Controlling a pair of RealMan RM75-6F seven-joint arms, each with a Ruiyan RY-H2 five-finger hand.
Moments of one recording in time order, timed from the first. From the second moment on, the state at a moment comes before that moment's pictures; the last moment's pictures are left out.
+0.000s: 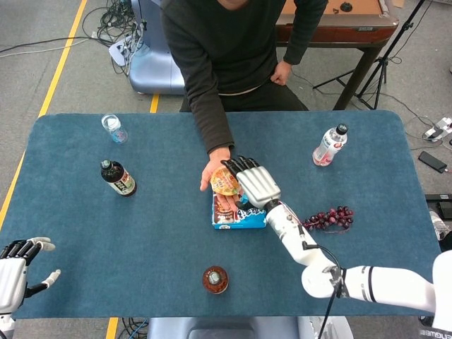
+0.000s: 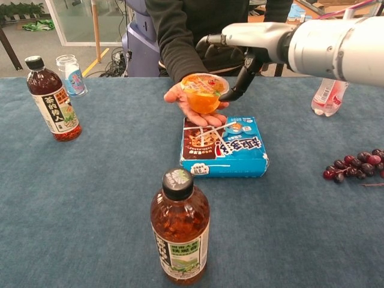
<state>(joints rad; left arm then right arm) 0.02 -1.16 -0.01 -1.66 1.57 1.63 0.06 0.94 -1.44 0.36 -1.75 -0.67 0.90 -0.63</state>
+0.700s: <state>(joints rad) 0.02 -1.17 -0.01 -1.64 1.57 1.61 0.04 1.09 -1.54 0.31 -1.54 -0.59 0.83 -0.55</state>
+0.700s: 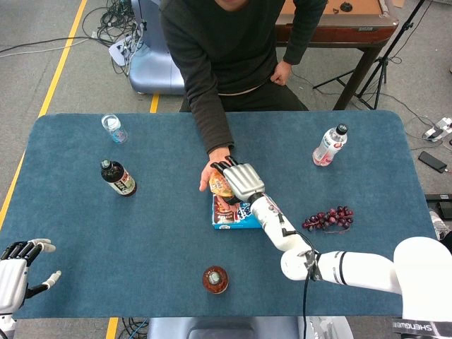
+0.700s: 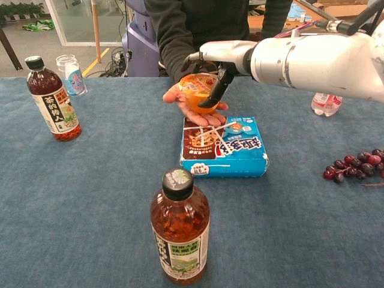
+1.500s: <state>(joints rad) 0.02 -1.17 -0.01 -1.64 1.57 1.62 0.03 0.90 -1.39 0.27 -1.68 -0.93 1.00 -0.29</state>
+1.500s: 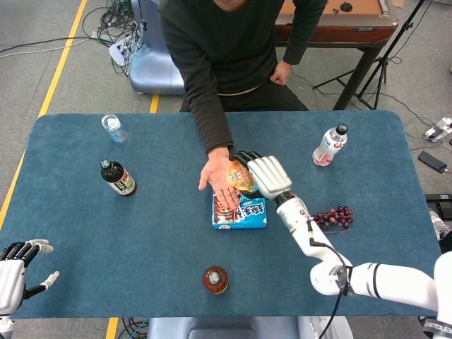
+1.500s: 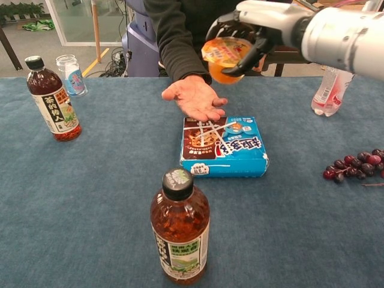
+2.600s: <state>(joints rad) 0.02 -1.17 -0.01 -1.66 1.58 1.61 0.05 0.74 -1.50 0.15 -1.31 -0.98 0.83 -0.09</state>
